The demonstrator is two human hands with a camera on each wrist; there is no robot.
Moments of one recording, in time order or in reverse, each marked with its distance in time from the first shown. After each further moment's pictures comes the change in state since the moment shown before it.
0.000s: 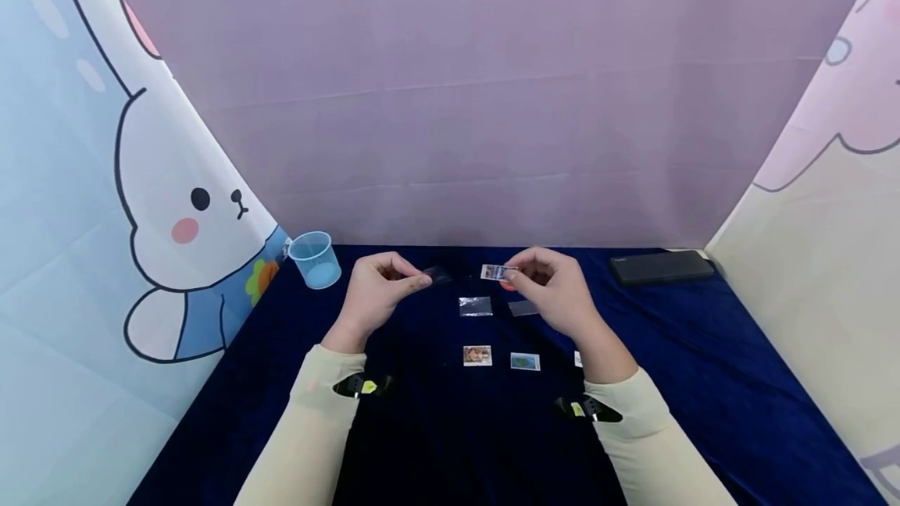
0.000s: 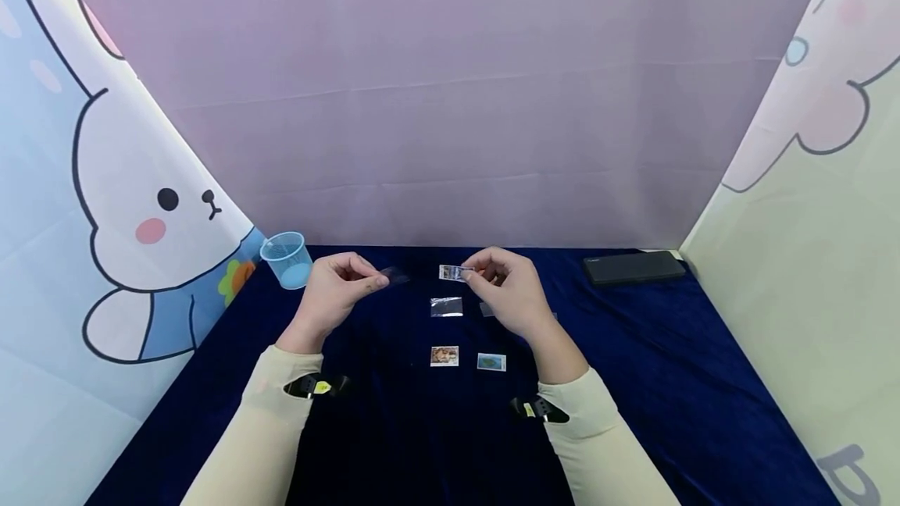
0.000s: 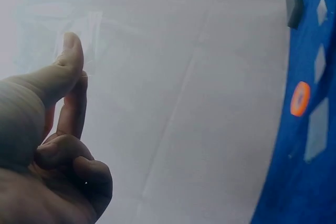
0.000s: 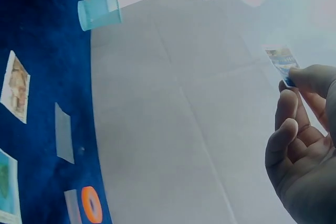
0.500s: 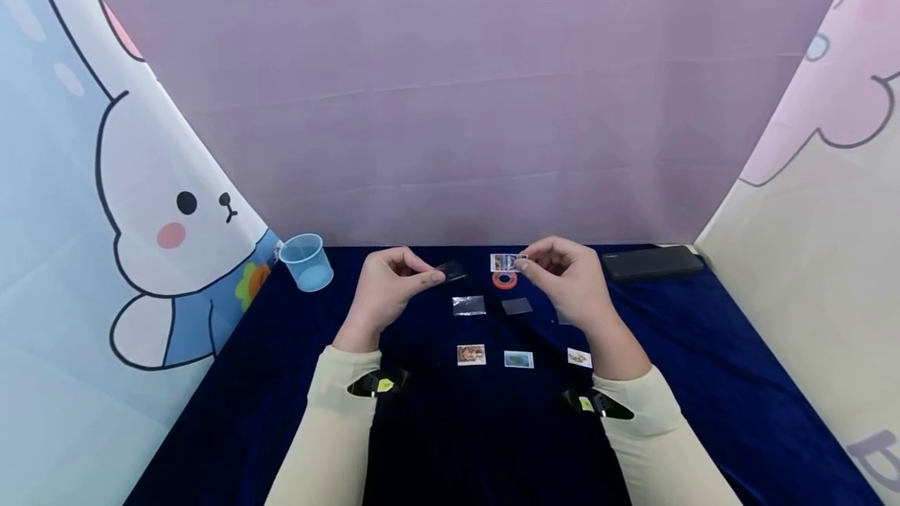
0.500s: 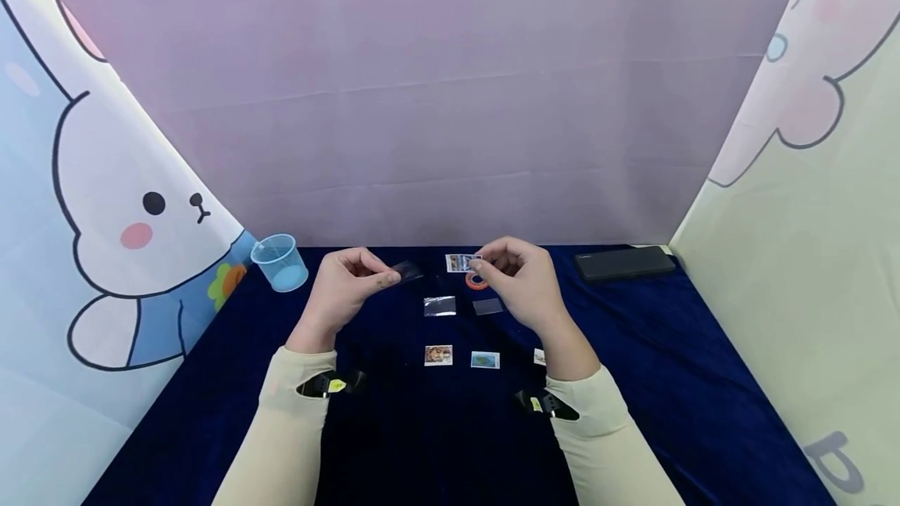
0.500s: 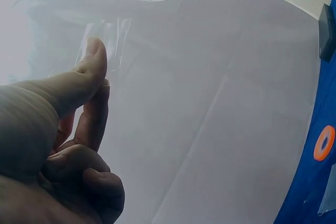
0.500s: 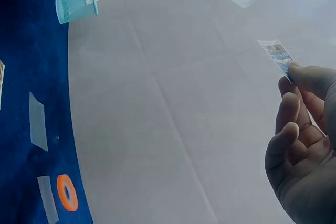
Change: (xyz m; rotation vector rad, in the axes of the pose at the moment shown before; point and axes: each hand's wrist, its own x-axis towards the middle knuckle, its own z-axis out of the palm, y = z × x) left_hand 0.005 0.018 0.019 0.007 -0.016 -0.025; right_hand -0.003 -0.016 -0.018 -0.001 0.097 -0.031
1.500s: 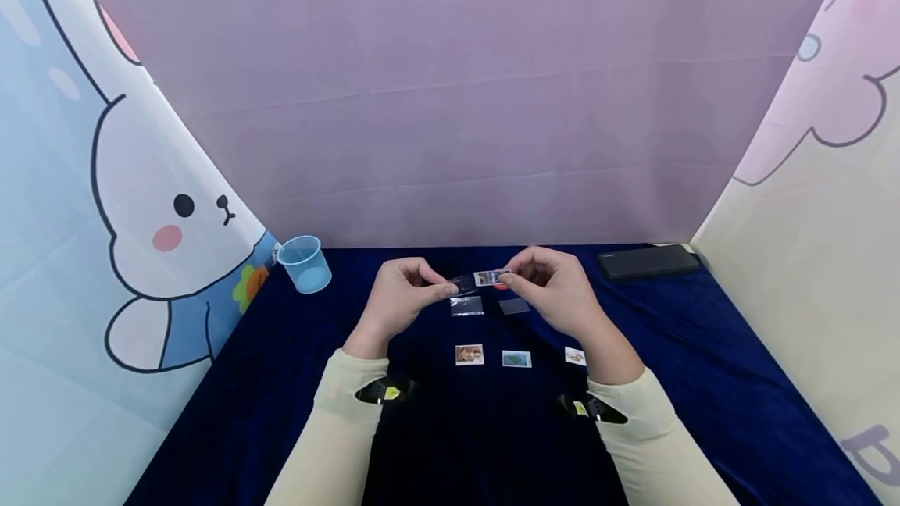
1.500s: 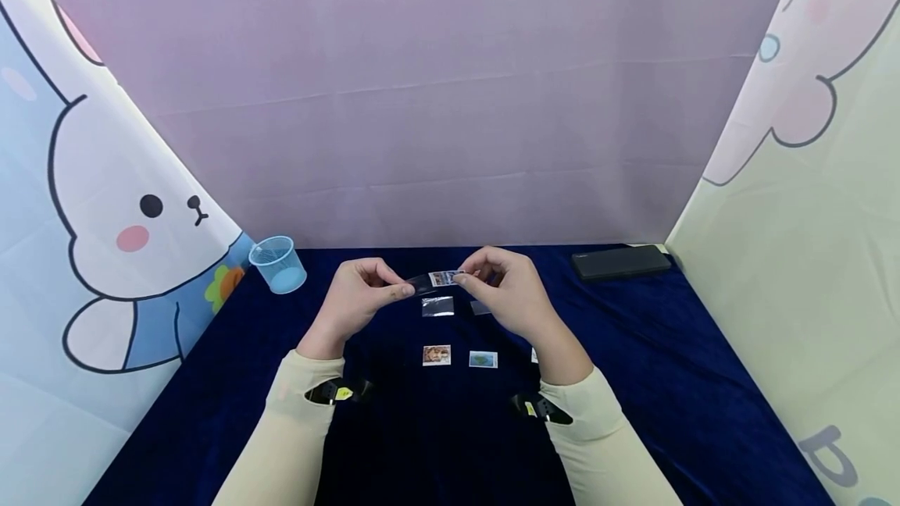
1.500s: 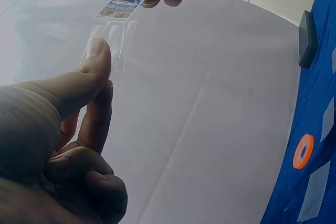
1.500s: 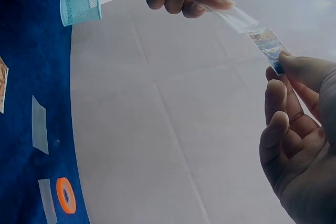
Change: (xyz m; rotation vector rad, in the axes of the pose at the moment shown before) left_hand -0.006 0.000 0.020 0.020 -0.066 -0.027; right_hand -0.006 -0.007 0.009 -0.027 -0.117 0.002
